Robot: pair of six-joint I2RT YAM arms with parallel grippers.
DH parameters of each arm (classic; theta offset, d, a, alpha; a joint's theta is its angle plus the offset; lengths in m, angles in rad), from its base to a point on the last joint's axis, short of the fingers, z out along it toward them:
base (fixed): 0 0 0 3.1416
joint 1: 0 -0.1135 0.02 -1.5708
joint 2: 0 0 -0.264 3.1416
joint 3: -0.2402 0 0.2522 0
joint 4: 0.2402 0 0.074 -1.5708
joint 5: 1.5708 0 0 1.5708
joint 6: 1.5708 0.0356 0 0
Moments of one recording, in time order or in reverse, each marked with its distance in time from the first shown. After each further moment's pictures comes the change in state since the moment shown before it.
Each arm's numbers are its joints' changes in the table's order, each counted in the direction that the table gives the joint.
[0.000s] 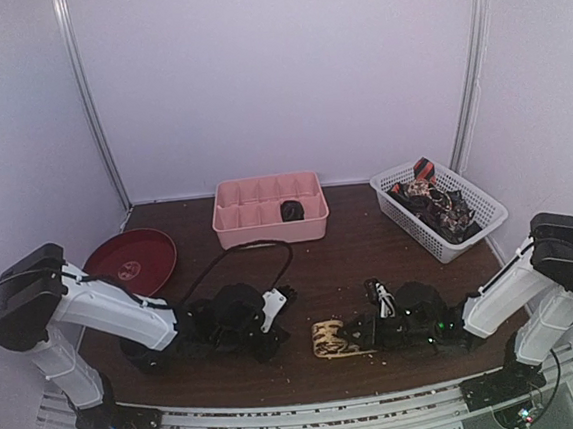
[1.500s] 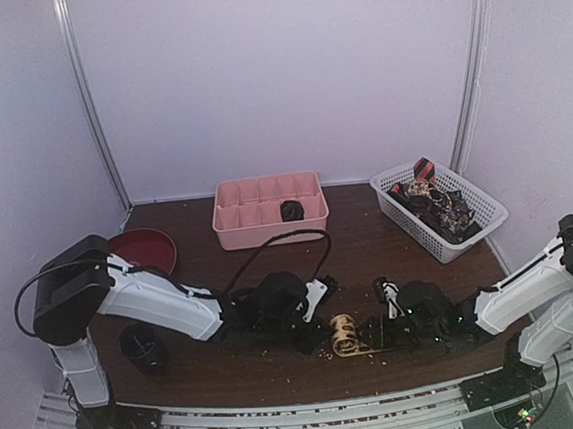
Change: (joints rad) left arm 0.043 -0.240 -0.291 -0.006 0.139 -0.119; right arm 0.000 0.148 -0.008 0.312 0.094 -0.162
